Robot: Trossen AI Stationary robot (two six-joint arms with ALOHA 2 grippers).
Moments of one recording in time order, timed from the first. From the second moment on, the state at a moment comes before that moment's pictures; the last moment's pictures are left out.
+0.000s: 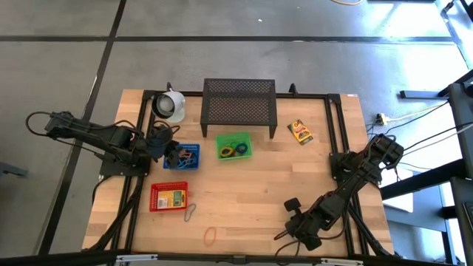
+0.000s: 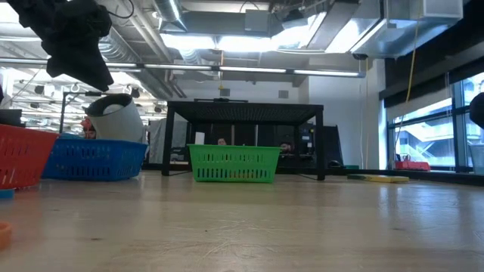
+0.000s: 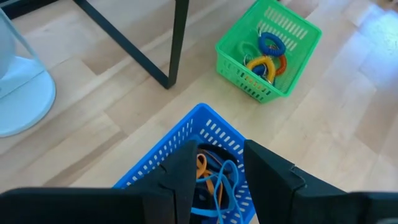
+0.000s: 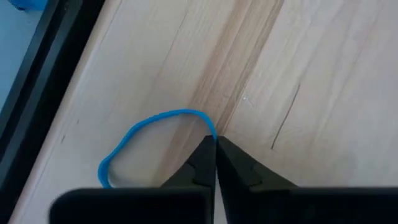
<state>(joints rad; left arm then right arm) -0.23 0.70 0.64 -0.86 -0.51 -0.89 0.89 1.76 0.87 -0.33 0.05 0.44</state>
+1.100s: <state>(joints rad) -0.23 0.70 0.64 -0.65 -0.54 -0.82 0.65 1.45 0.86 -0.15 0.76 0.77</state>
